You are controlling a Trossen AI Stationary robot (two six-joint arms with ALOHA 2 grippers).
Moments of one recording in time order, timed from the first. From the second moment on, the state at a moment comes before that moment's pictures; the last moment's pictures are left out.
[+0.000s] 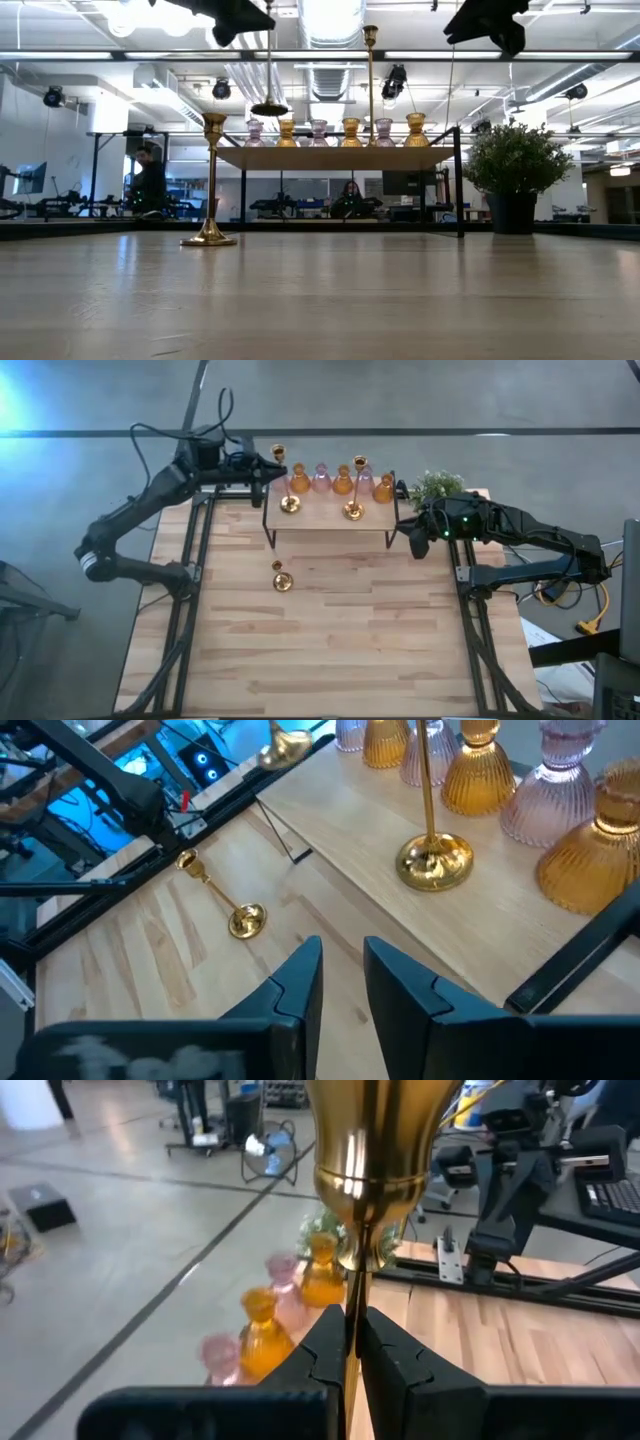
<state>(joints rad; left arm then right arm) 0.70 1.18 1.32 -0.35 0.43 0.13 -0.21 0.89 1.05 -0.69 0.13 0.51</state>
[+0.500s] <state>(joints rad) 0.67 1.31 1.32 -0.26 0.43 0.16 -0.21 0.89 1.05 -0.67 0.13 0.50</state>
